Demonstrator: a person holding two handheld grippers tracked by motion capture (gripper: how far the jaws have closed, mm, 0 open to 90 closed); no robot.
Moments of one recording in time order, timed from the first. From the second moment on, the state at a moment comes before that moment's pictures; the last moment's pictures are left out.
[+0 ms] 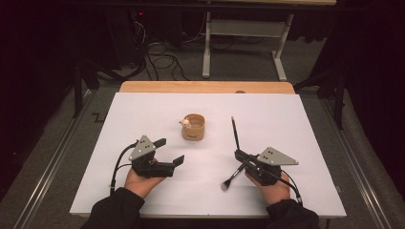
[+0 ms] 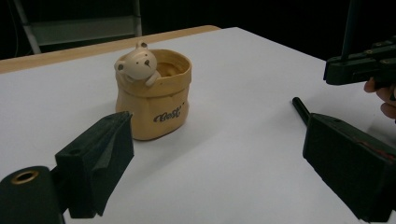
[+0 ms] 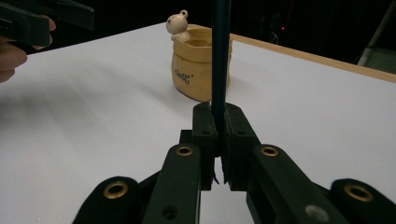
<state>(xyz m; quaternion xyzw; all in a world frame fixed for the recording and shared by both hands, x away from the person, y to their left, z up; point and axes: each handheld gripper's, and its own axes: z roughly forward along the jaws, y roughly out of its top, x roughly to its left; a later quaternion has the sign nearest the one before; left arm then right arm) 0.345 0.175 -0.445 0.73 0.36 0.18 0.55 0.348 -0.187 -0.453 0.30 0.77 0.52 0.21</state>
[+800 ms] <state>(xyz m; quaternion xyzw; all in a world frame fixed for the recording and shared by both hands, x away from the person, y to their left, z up) 0.362 0.126 -0.419 0.73 0.33 0.16 0.58 0.346 -0.183 -0.454 0.29 0.77 0.52 0.22</state>
